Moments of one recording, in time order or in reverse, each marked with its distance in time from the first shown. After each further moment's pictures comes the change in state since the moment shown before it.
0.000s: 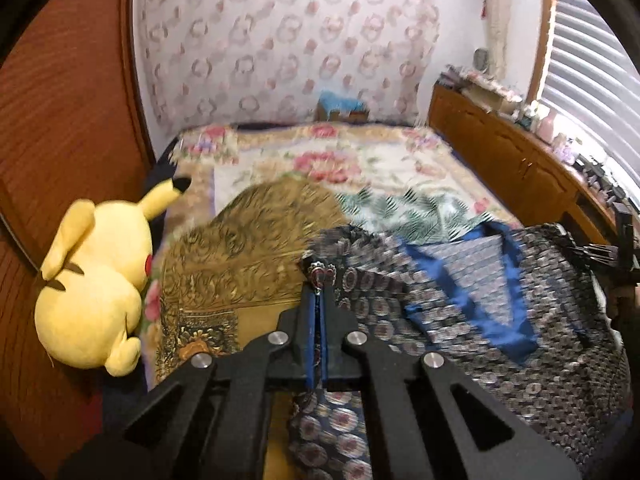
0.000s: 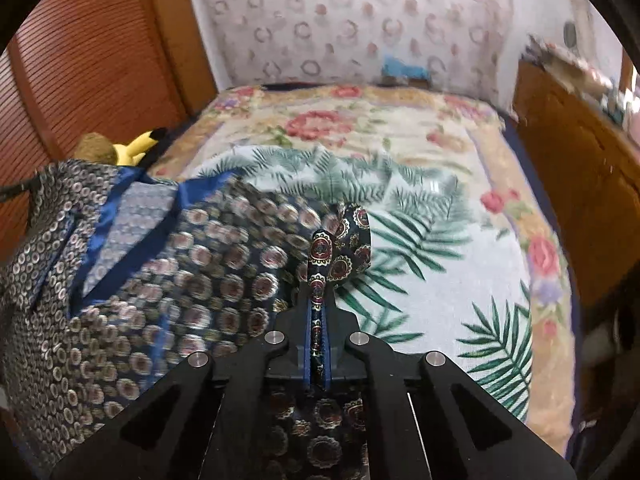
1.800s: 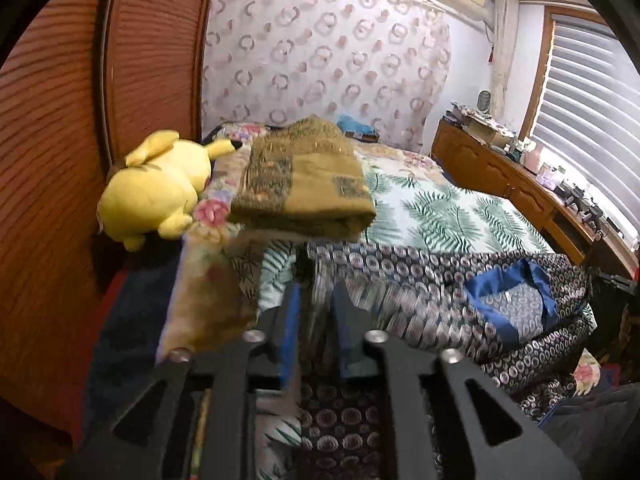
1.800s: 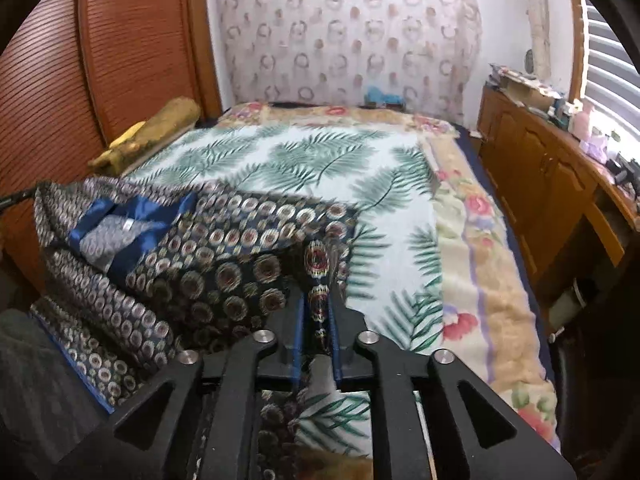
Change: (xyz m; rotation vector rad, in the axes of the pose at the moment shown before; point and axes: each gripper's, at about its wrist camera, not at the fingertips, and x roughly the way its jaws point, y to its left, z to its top) left arm -0.209 0.000 -0.227 -0.139 -0.123 0.033; right arm -0.225 0.067 -0.219 -0.003 -0.123 -0.090
